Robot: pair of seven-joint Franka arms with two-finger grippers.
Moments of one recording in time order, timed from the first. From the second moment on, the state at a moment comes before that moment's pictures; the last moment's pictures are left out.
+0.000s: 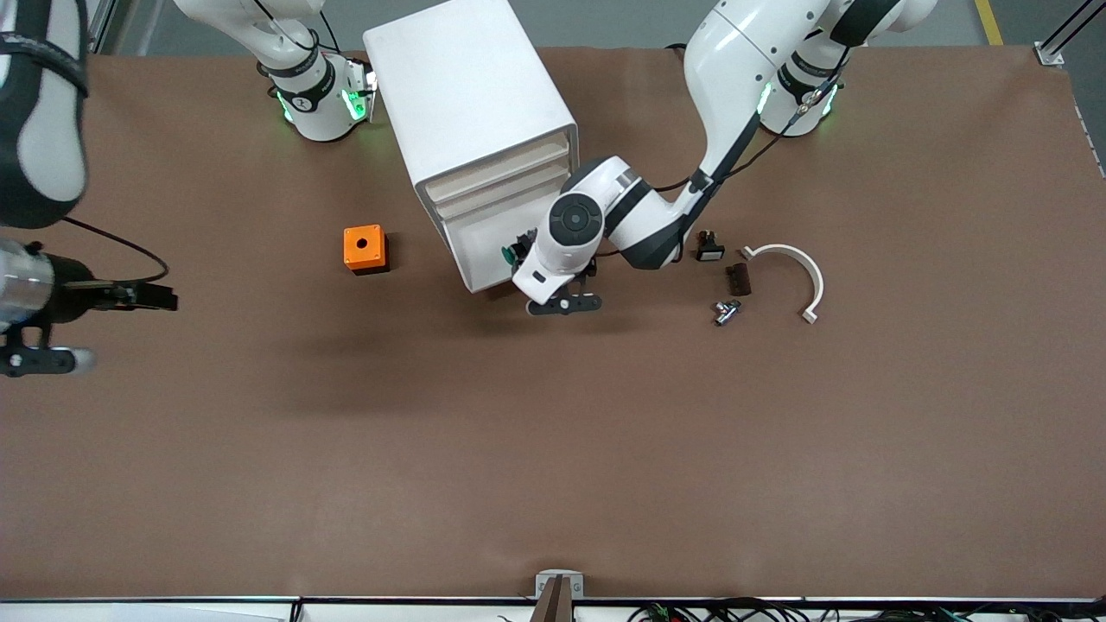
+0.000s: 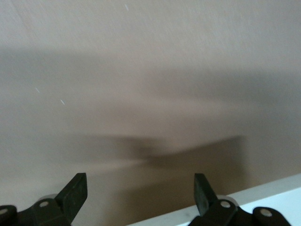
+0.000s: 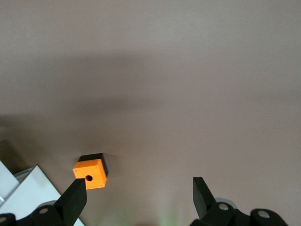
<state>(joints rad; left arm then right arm) -0.66 0.72 -0.24 -1.58 -0.10 2.25 -0.89 0.03 0.36 -0.12 -1.29 0.02 1.41 -0.07</state>
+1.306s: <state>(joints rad) -0.77 0.71 -0.24 -1.62 -0.20 2.25 -1.05 -0.01 0.35 -0.10 -1.26 -0.01 1.40 -0.08</state>
